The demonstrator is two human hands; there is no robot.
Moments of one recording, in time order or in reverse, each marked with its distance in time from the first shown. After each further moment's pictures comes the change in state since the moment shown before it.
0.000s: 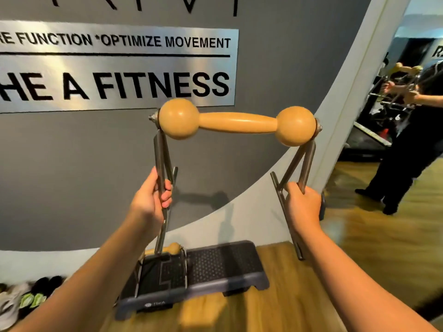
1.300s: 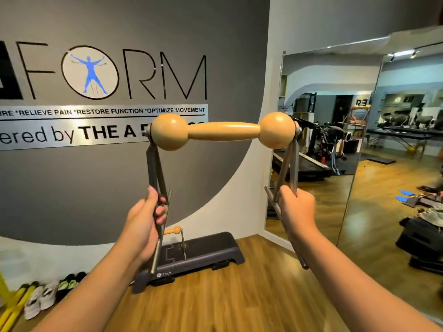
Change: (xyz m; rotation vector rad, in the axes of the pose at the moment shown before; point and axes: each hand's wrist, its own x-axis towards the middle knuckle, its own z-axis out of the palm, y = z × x) left_hand -0.745 0.153 -0.106 0.156 -0.183 0.141; right_hand -0.619 -0.187 -0.434 0.070 0.016 -0.134
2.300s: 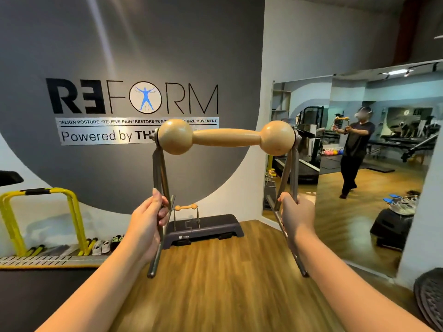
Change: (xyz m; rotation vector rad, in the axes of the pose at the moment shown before) left_hand -0.668 0.166 -0.024 0.099 0.061 0.091; right_hand -0.529 -0.178 -0.371 0.044 -0.009 -0.016
